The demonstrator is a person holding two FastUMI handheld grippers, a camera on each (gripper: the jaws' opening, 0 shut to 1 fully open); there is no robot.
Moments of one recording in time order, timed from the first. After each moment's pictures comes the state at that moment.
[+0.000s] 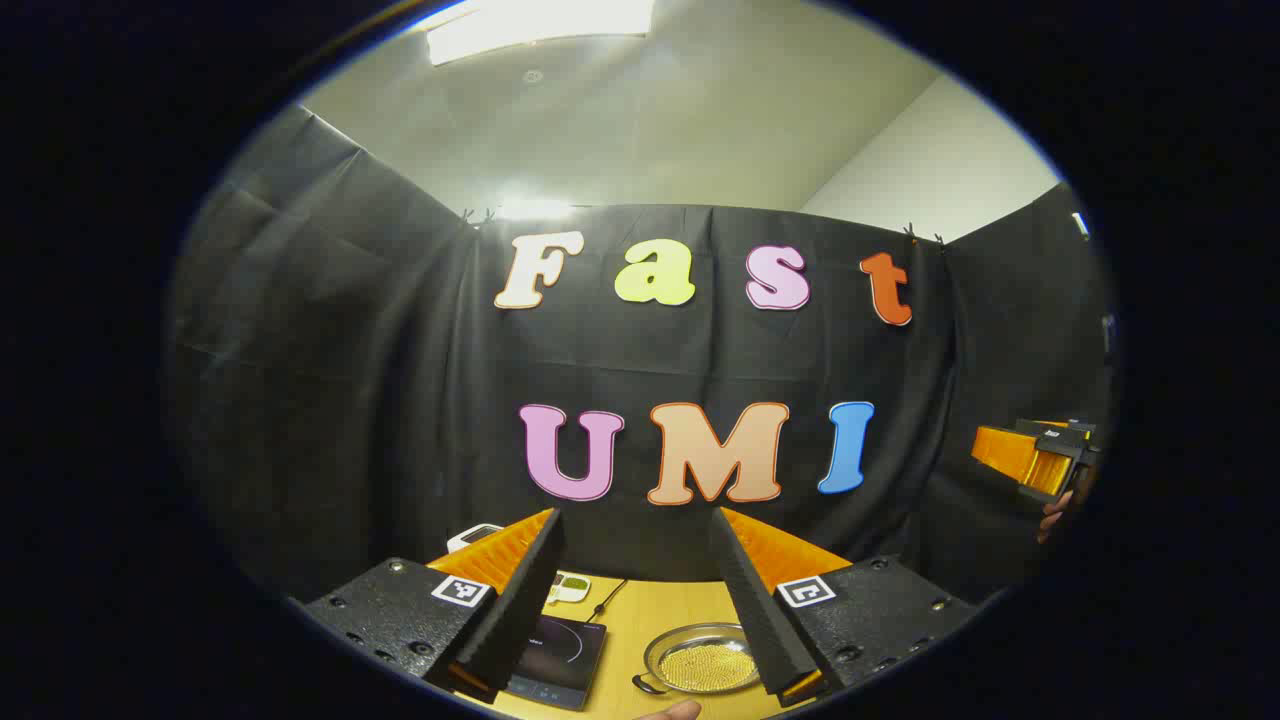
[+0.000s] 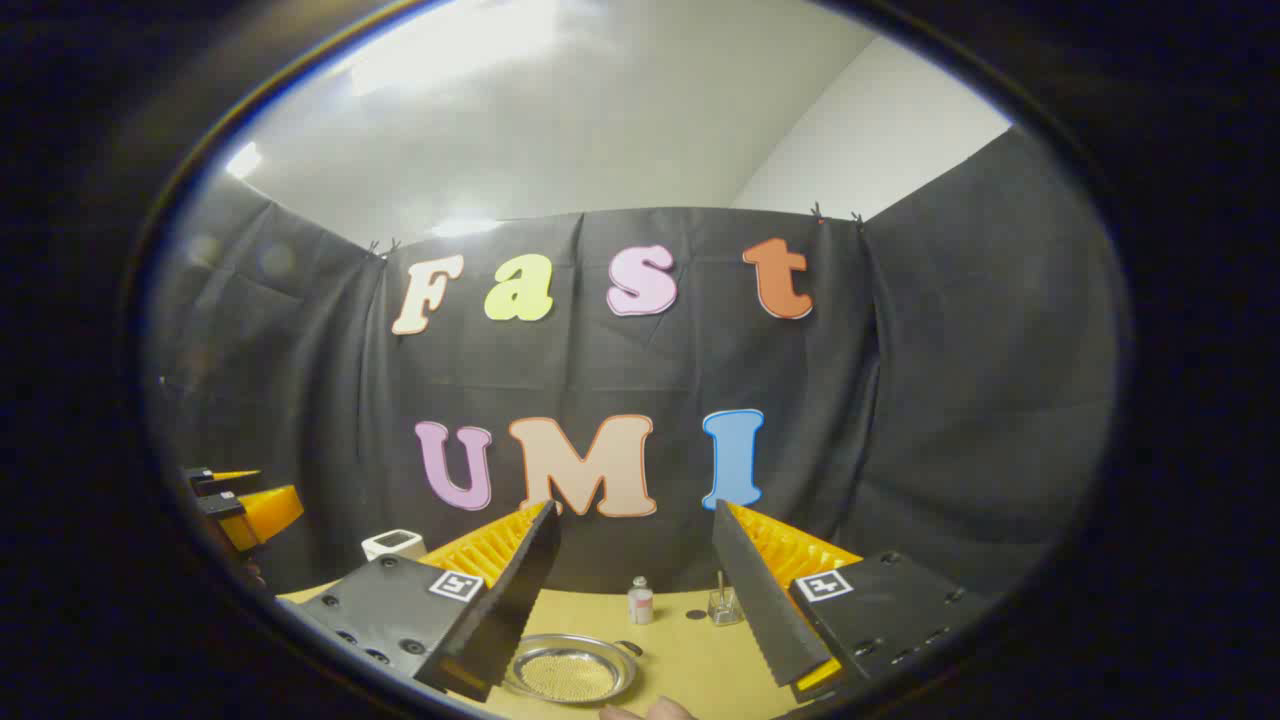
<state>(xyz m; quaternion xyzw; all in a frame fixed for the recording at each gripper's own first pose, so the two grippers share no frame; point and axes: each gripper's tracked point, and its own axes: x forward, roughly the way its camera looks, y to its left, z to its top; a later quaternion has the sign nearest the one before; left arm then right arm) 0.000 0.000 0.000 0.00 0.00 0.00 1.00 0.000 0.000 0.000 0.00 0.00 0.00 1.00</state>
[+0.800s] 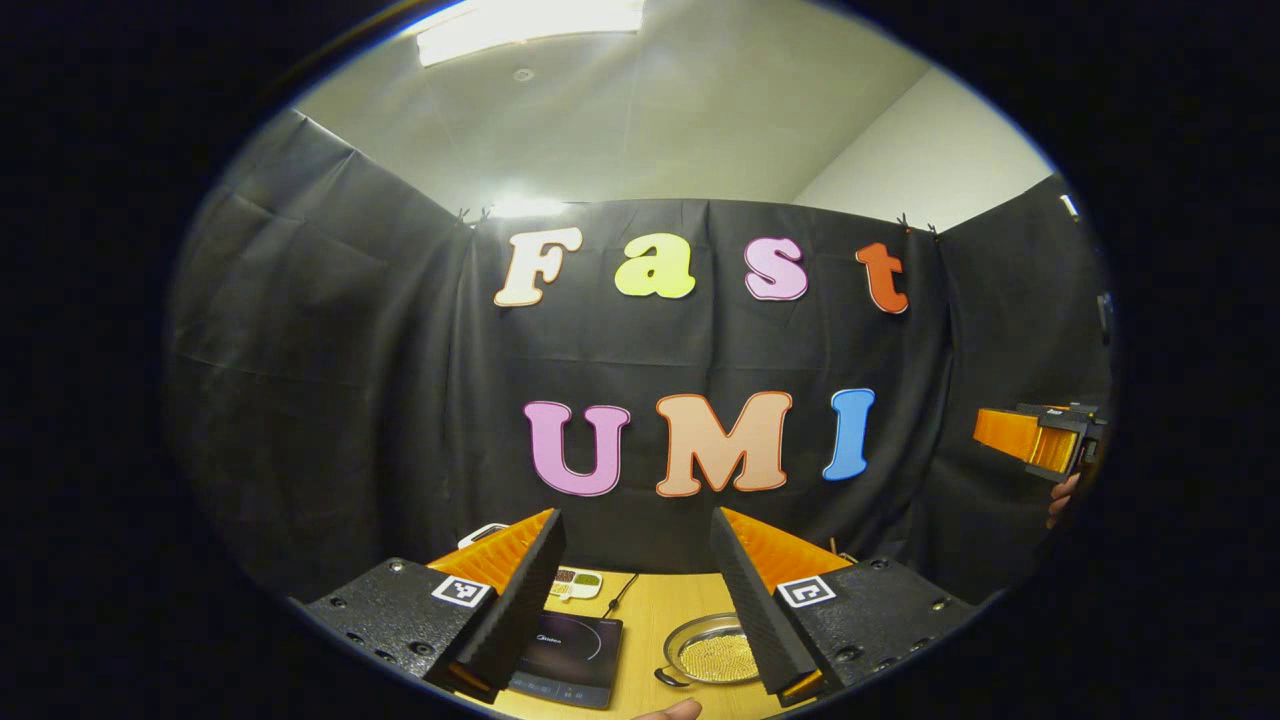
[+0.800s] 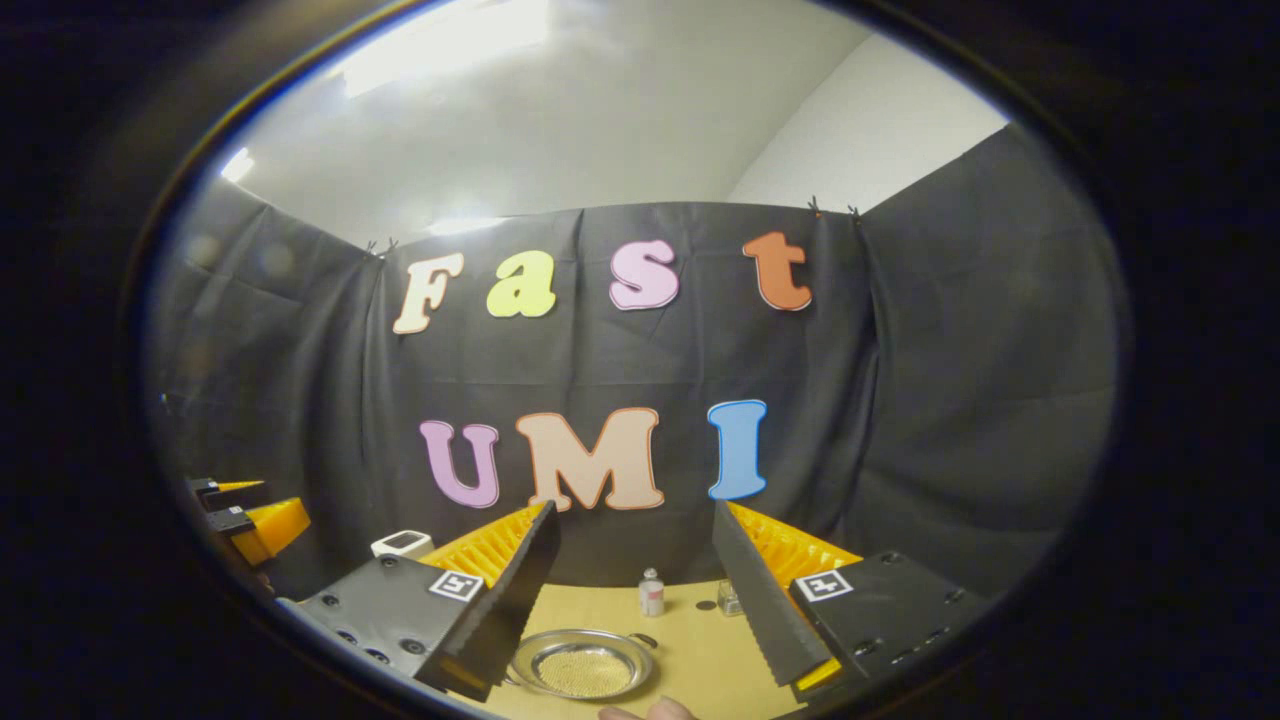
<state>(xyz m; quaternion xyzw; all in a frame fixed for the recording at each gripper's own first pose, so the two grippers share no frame) -0.012 0.022 -0.008 0.01 0.01 -0.01 1.00 -0.010 0.019 0.002 0.01 0.01 -0.01 1.00</state>
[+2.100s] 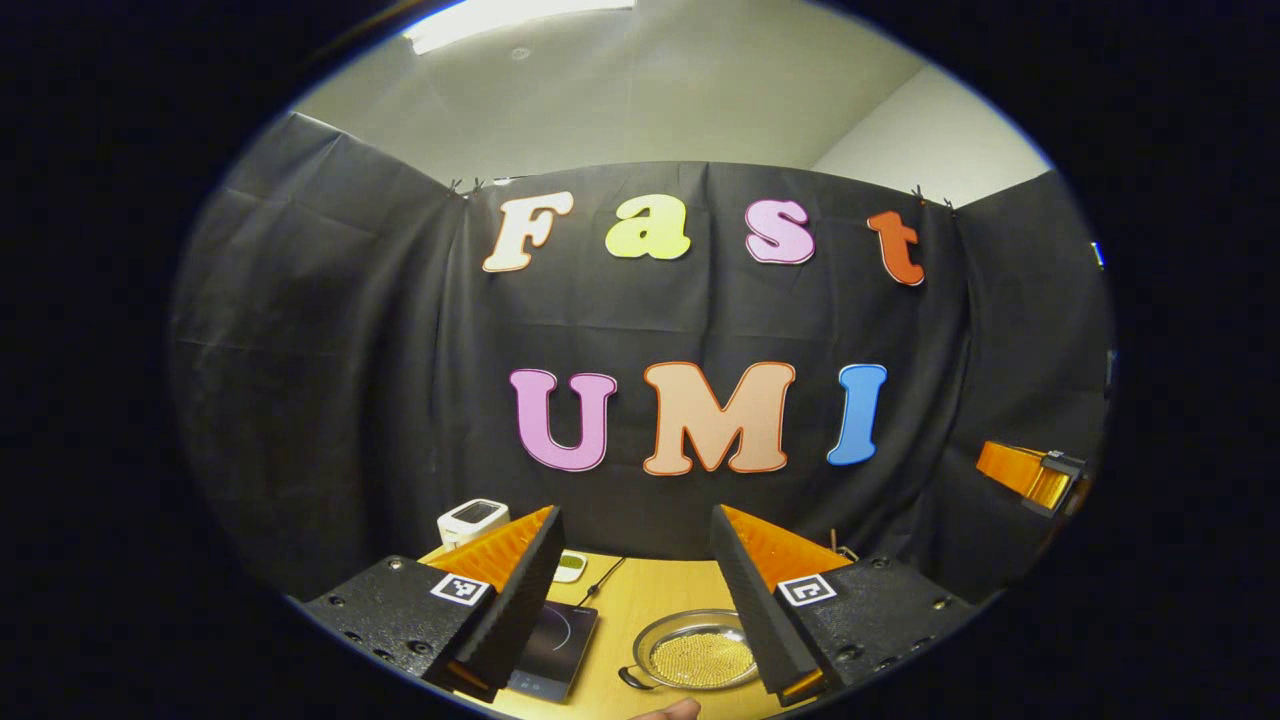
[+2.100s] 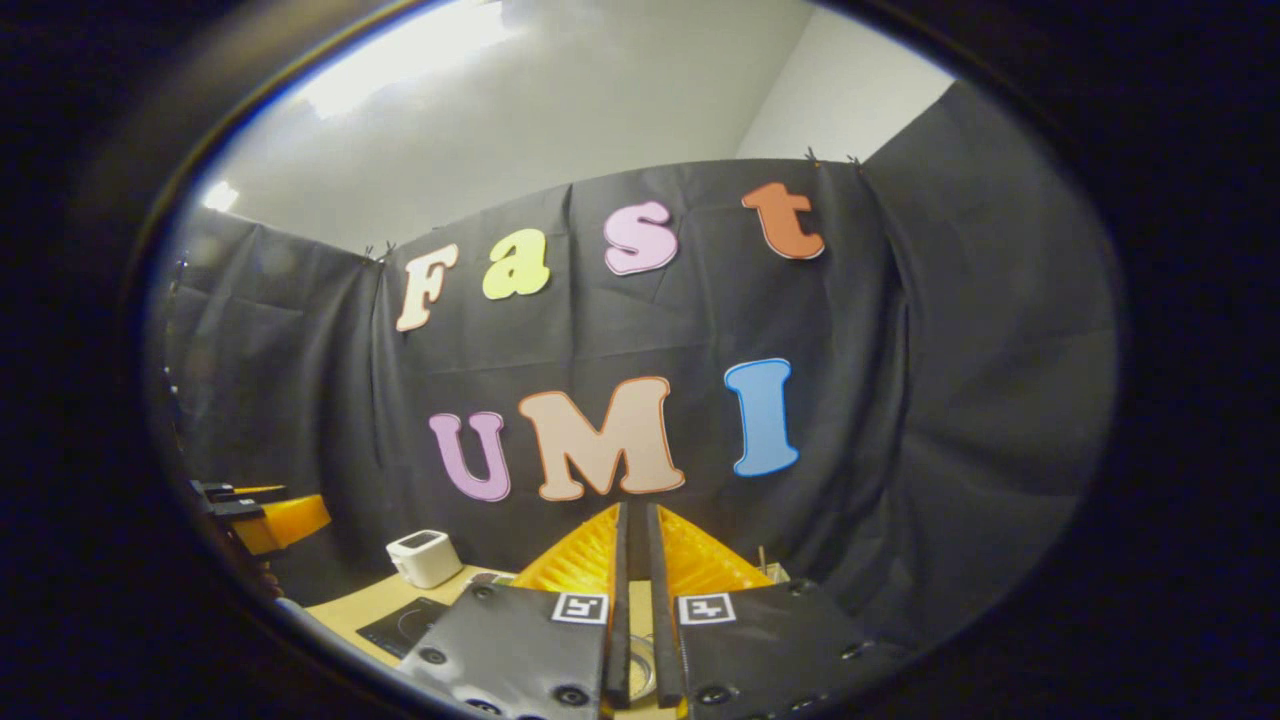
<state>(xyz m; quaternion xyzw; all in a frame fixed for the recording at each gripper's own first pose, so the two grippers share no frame) 0.048 -0.035 -0.045 0.00 0.05 0.01 1.00 0.063 -0.017 -0.076 0.07 0.04 0.03 1.00</state>
